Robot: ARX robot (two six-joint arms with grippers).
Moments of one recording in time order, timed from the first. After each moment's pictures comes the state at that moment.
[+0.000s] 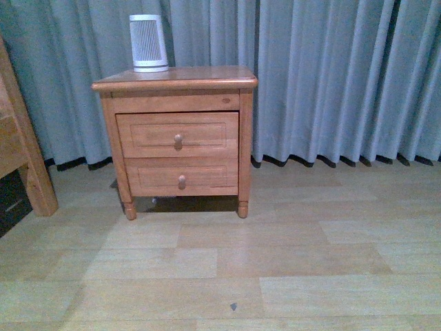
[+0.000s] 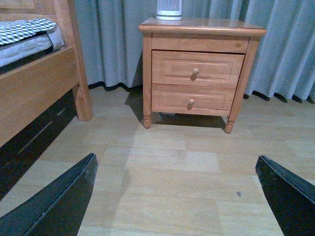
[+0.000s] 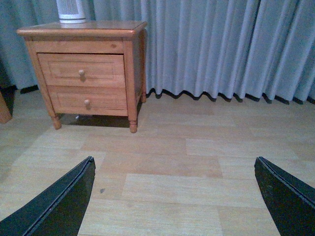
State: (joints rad) left arm 0.00 0.00 0.01 0.00 0.00 -0.01; right arm 0.00 0.00 0.02 0.00 0.00 0.00
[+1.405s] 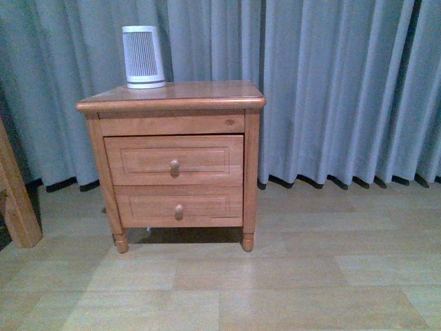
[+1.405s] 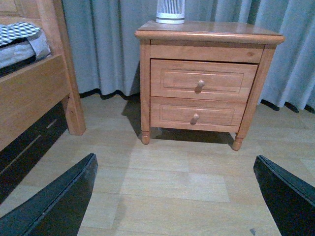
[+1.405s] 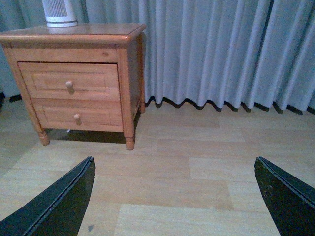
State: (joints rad) left arm 0.00 0.00 0.01 0.00 0.00 -0.01; right arm 0.00 0.00 0.02 0.00 0.00 0.00
